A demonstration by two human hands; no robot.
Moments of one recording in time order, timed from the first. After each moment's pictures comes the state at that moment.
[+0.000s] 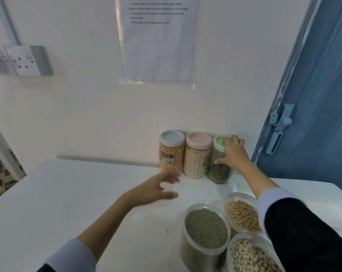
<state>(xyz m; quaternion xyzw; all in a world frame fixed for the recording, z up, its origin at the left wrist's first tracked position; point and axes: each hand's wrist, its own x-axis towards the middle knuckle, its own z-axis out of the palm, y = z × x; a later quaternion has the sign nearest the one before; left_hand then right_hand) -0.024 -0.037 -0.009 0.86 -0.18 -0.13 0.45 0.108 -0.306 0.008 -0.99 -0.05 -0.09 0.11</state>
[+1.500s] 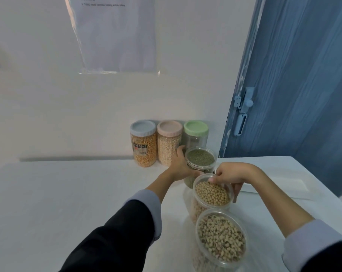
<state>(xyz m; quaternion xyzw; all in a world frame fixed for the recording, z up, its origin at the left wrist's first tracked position) 0.055 -0.185 -0.058 0.88 -0.12 -0.07 0.46 -0.010 -0.358 0.031 -0.92 0.02 0.33 0.22</state>
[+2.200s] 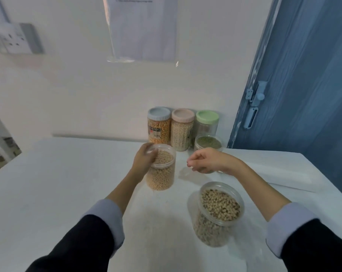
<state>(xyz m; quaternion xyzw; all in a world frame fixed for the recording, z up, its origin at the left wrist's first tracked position) -0.040 -0.078 -0.048 0.76 0.08 0.08 0.64 -0.048 -0.306 0.015 -0.87 -0.13 0.23 0.41</state>
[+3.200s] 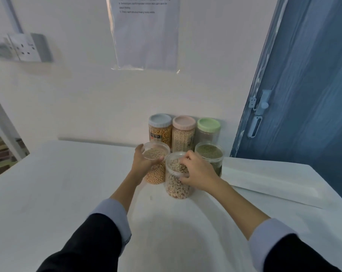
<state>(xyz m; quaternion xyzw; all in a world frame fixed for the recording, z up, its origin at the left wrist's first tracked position) -0.010 -0.074 -0.062 0.75 0.11 0.09 0.65 -0.037 -0.279 -0.017 -0.95 -0.28 -0.08 0.10</state>
